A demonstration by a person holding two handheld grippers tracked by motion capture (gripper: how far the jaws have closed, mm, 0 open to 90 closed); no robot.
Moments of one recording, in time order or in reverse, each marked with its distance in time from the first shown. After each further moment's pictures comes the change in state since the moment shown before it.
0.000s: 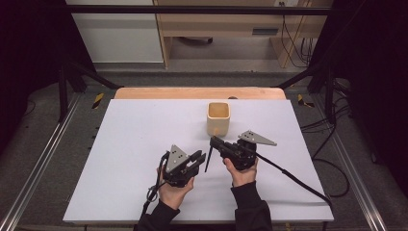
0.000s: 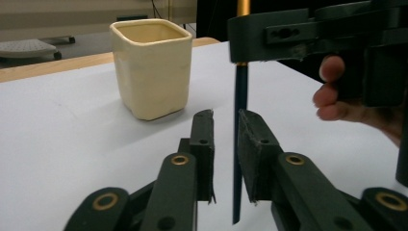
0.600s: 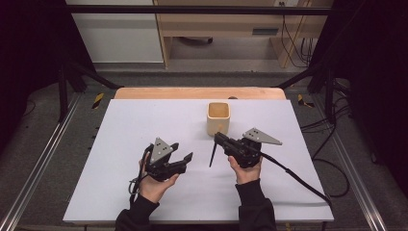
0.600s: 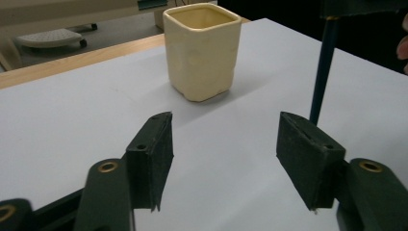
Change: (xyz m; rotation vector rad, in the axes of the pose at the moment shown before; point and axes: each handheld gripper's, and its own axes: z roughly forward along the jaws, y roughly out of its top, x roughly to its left) left arm 0.041 0.007 -0.023 0.089 0.066 0.052; right arm -0.003 0.010 -0.009 -0.047 -0.015 -0.081
